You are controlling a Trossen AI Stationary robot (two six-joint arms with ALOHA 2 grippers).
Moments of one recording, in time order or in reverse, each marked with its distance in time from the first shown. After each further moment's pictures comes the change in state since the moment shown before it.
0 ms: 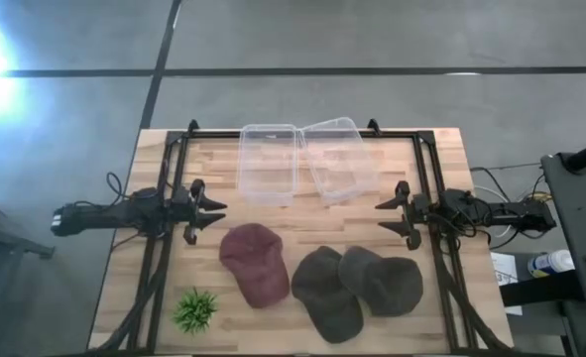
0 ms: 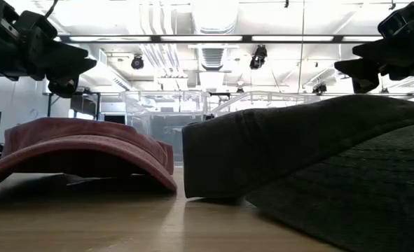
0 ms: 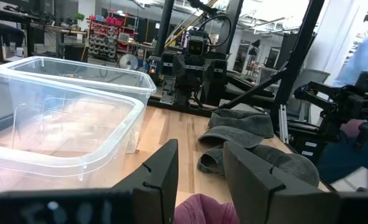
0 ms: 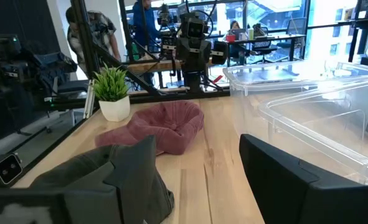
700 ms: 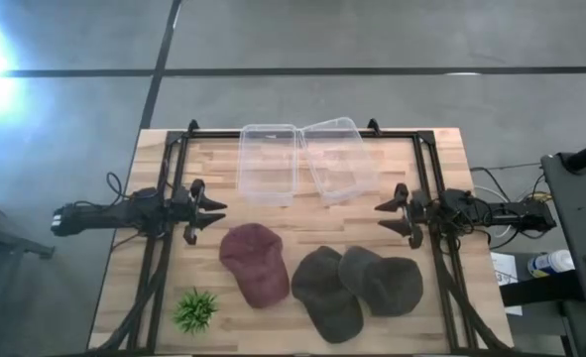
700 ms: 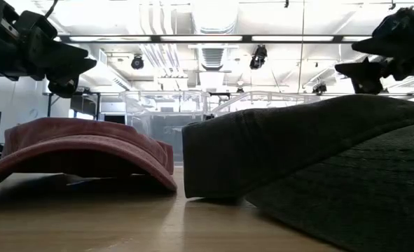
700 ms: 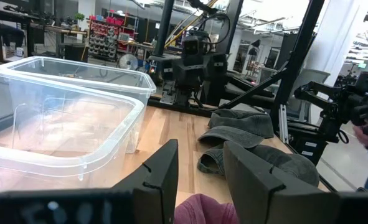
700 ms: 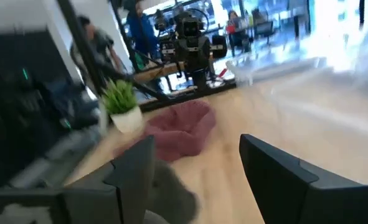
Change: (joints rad) left arm 0.000 0.000 0.000 0.000 0.000 0.000; right arm 0.000 0.000 0.000 0.004 0.002 0.265
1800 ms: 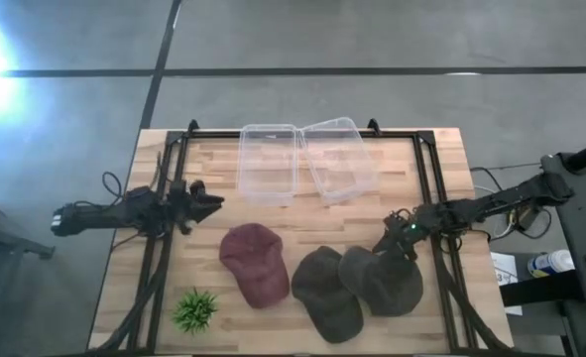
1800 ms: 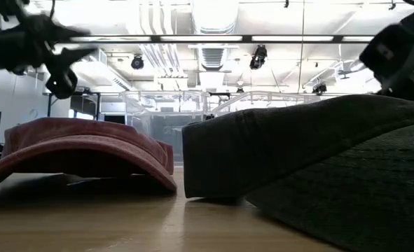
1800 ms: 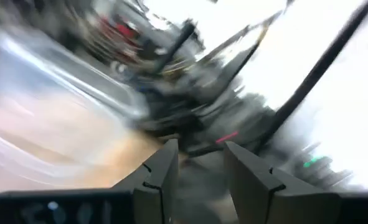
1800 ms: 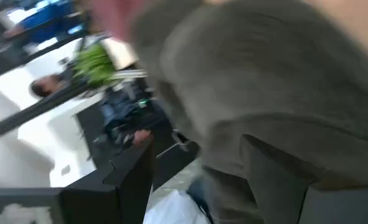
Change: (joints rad) left arm -0.003 0.002 0.004 0.155 -0.056 -0.472; right arm 0.187 0.508 0.005 0.088 -0.239 1.617
